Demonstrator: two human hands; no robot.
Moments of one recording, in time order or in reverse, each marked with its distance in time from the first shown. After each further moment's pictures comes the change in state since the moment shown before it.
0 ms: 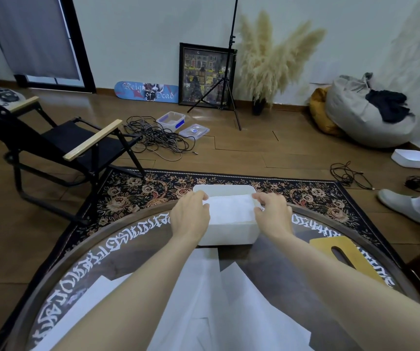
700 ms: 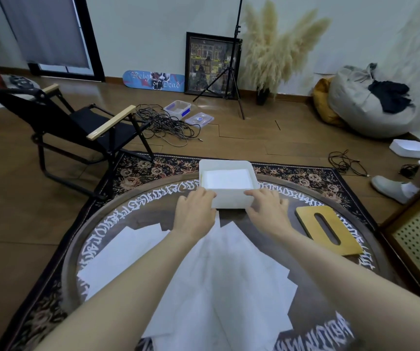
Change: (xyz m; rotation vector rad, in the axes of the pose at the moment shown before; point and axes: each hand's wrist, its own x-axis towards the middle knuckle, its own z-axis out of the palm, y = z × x) left_hand -0.107 0.000 -0.041 0.212 -0.134 0.237; right_hand -0.108 -0.006 -0.039 -0.124 -0.142 -0.173
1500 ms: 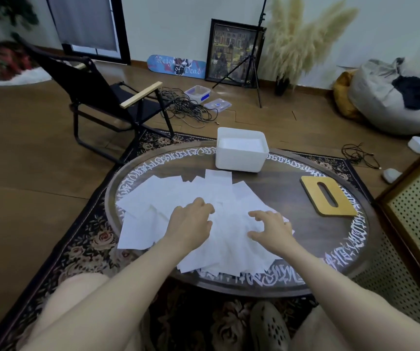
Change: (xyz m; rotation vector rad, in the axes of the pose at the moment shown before) left_hand -0.176 0.003 -0.010 0.006 -0.162 -0.045; right_hand -0.158 0.006 0.025 0.014 -0.310 0.023
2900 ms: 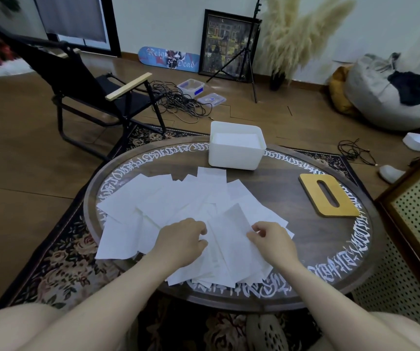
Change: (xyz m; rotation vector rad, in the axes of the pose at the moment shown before) left_hand 0.005 -0.005 0.022 -0.055 -0.241 -0.058; right_hand 0.005 0.013 0.022 0.203 0.120 0.120
